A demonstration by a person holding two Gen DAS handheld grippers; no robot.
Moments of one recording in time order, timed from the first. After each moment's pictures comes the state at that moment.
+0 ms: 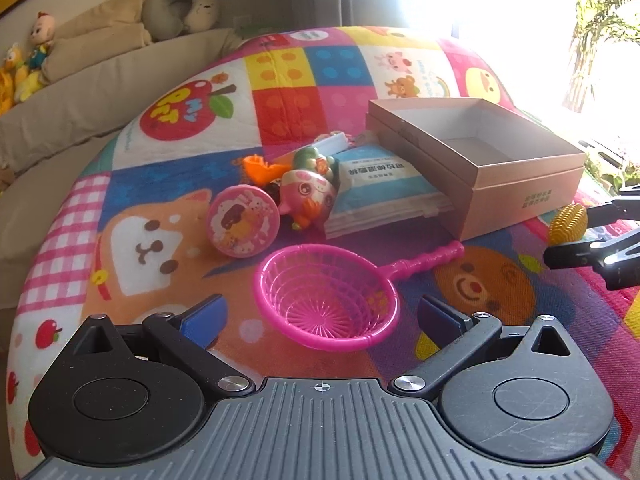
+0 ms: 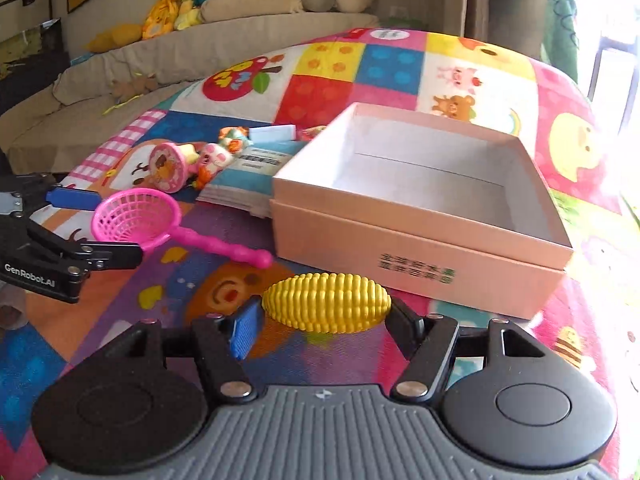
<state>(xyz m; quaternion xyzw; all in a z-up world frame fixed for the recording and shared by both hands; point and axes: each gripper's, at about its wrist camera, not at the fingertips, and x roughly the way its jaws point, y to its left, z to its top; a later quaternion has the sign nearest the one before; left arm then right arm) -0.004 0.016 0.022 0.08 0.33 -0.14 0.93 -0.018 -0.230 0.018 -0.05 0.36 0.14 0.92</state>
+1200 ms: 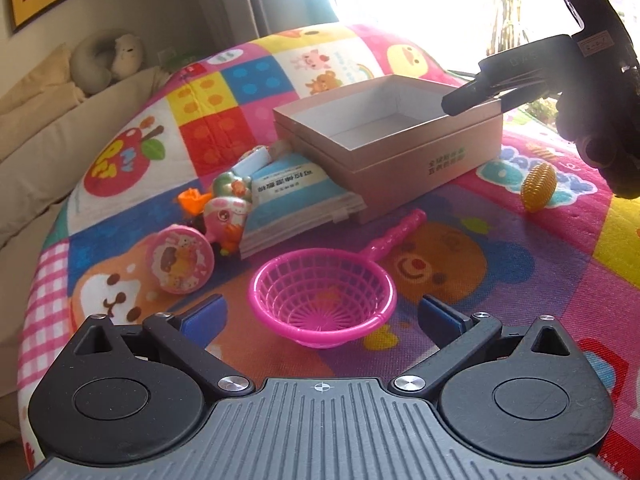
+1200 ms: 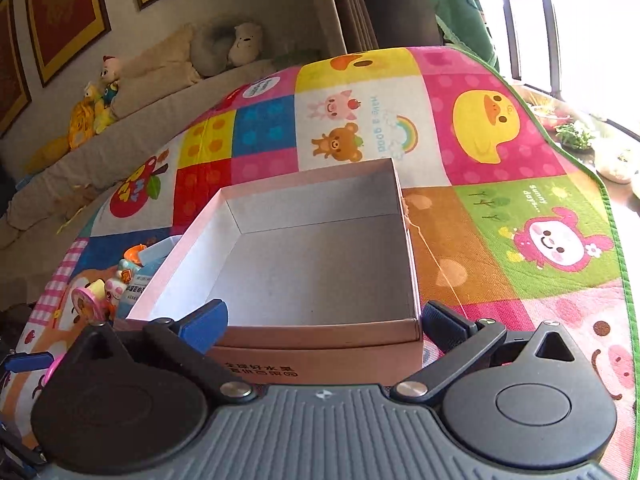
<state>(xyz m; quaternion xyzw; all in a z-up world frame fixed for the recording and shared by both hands) -0.022 -0.015 0.024 0.18 0.30 -0.21 0.91 0.042 -0.311 0.036 0.10 0.32 0.08 0.94</state>
